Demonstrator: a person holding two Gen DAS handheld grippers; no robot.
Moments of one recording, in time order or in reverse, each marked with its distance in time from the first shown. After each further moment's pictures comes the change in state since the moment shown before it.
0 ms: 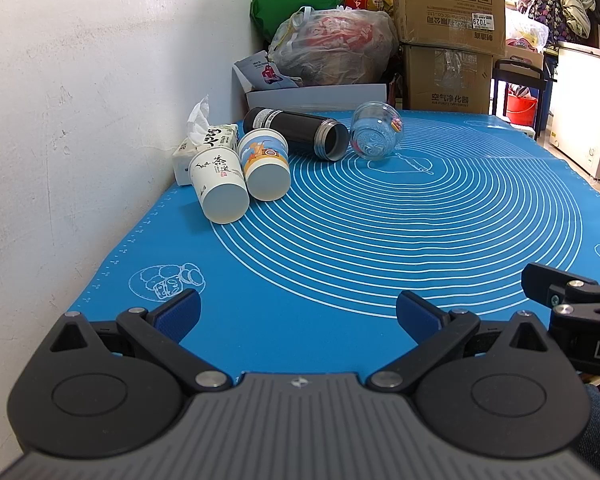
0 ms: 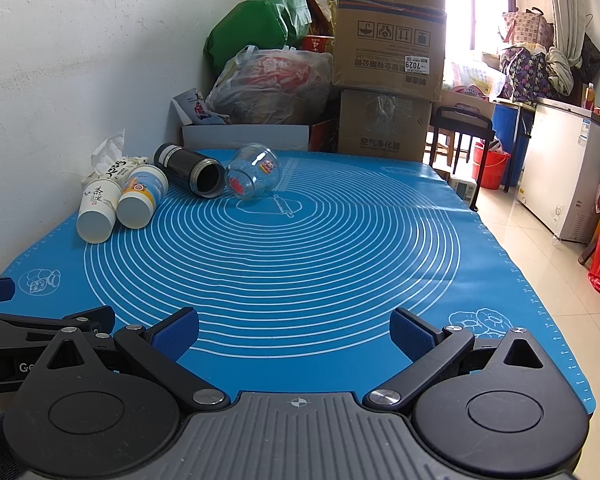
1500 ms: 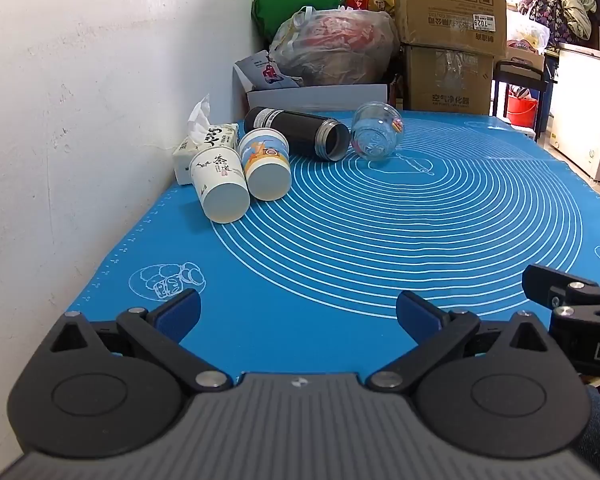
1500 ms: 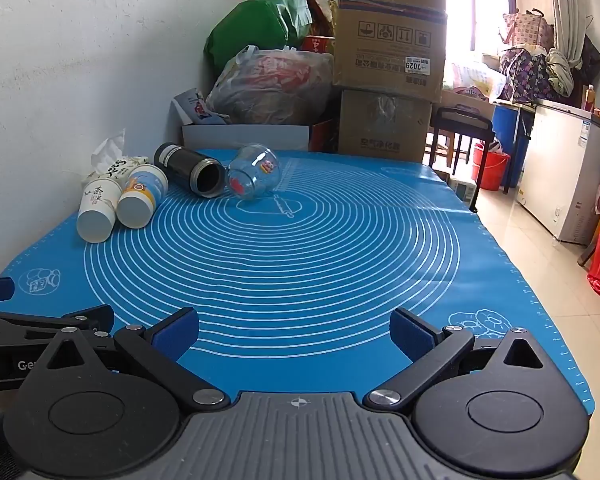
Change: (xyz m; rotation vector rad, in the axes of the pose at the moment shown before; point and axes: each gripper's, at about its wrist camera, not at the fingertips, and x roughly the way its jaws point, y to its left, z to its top) left arm 0.002 0.000 0.000 -0.005 0.001 -0.001; right arm 0.000 0.000 -0.001 0.000 0.000 0.000
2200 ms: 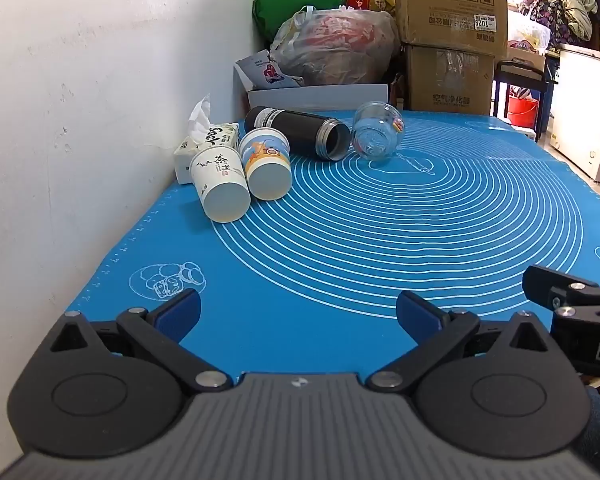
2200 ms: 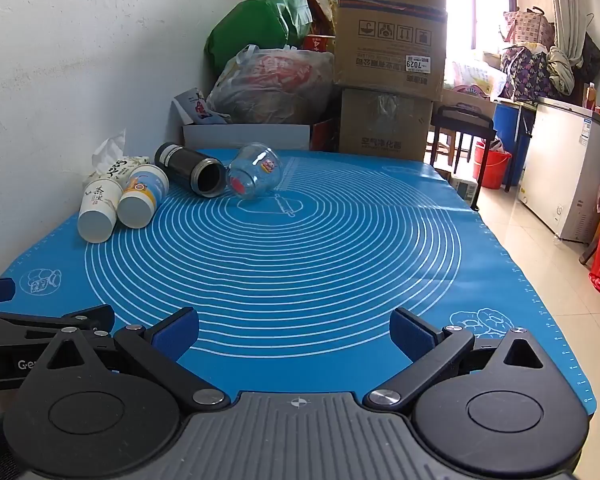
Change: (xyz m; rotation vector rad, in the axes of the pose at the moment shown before) left arm 0.000 0.000 0.000 0.003 0.002 0.001; right arm 0.001 -0.001 0.000 0.003 0.003 0.002
